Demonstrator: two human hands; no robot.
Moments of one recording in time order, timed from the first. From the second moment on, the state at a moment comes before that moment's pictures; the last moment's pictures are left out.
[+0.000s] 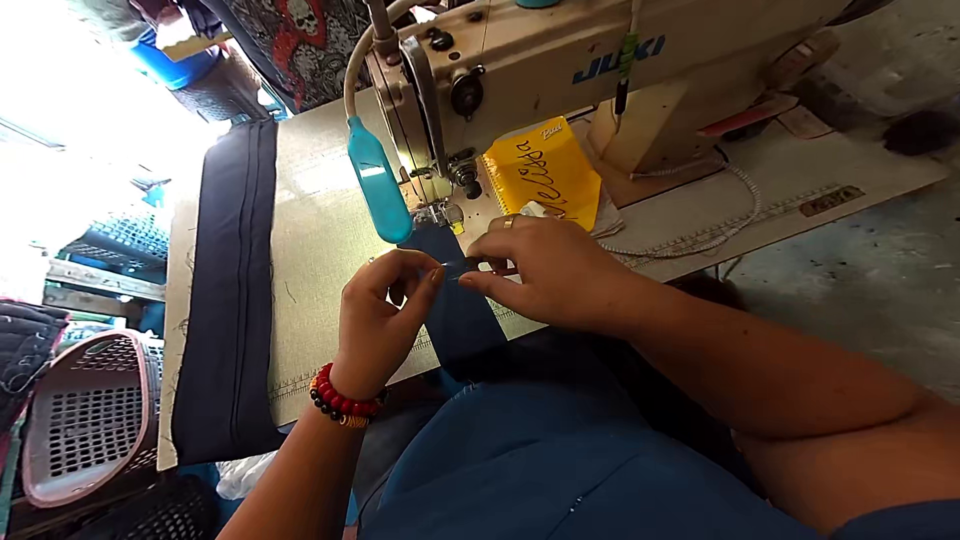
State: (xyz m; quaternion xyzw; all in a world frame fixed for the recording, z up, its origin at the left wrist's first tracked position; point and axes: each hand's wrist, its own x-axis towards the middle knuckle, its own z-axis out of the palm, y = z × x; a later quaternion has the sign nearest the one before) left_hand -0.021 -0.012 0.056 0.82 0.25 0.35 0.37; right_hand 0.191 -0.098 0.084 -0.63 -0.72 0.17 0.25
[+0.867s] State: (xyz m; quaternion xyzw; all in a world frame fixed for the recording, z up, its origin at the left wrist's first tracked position) left_hand 0.026 0.080 -0.032 0.81 0.41 0.28 0.33; right_hand 0.275 -0.068 0.020 -0.73 -0.62 0.03 0.29
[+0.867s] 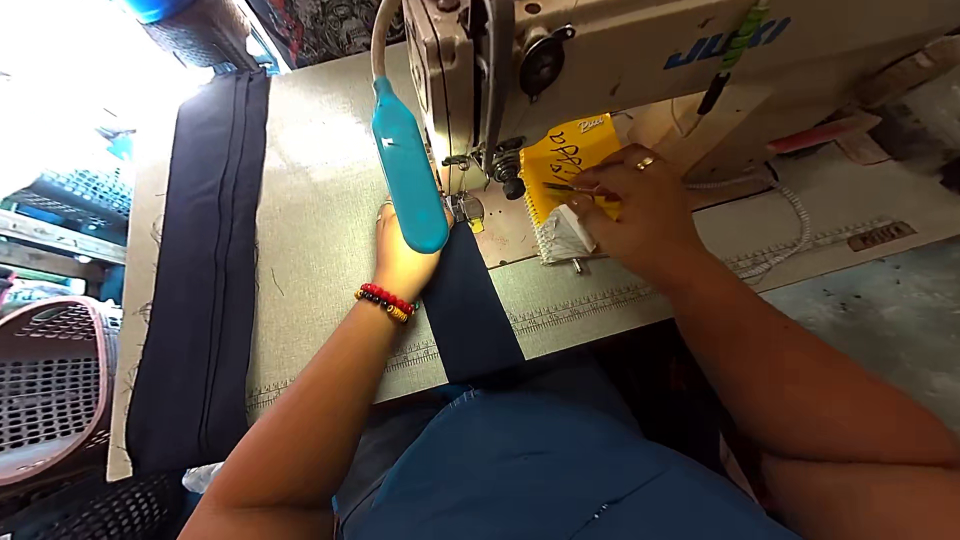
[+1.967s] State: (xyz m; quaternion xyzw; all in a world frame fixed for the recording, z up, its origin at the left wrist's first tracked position) left_hand 0.046 0.088 -0.032 0.81 0.46 0.25 0.26; right_hand 0.209 0.021 -0.035 -0.65 -0.54 0.26 0.47
